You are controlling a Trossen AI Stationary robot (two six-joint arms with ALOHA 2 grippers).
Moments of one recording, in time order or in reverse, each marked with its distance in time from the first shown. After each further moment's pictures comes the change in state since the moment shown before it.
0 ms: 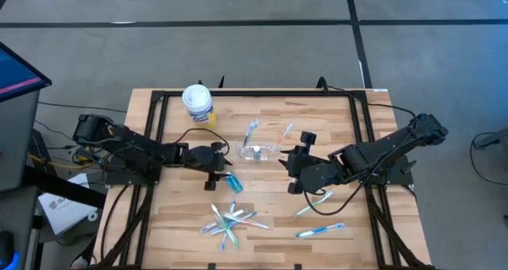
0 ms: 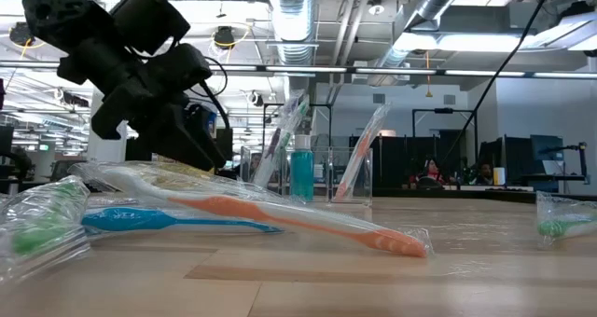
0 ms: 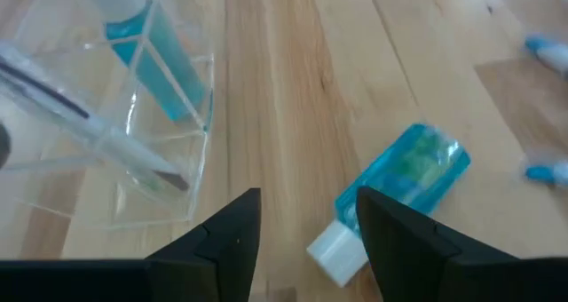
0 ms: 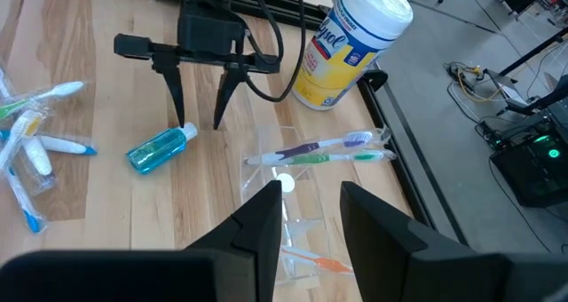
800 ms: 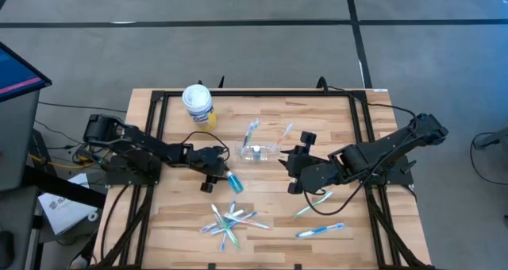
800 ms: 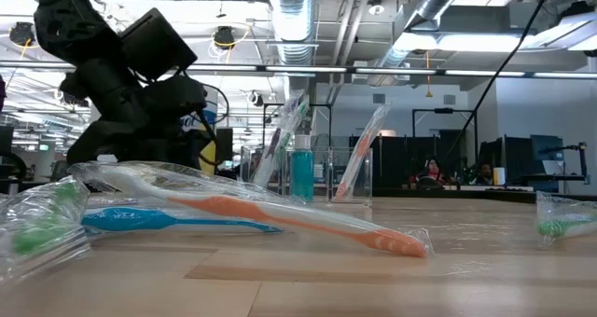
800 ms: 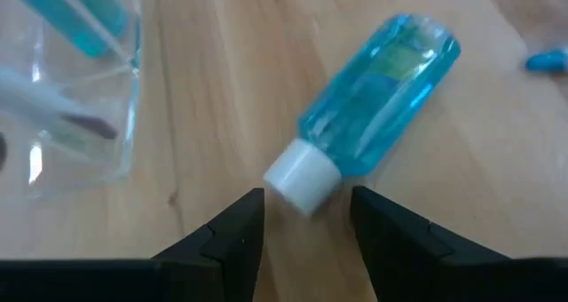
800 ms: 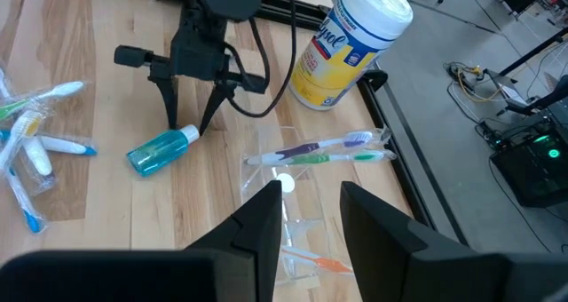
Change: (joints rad) left arm 0.029 0.121 0.001 -0.029 0.102 0.104; right arm 0.000 0.000 0.000 0.000 0.000 0.000
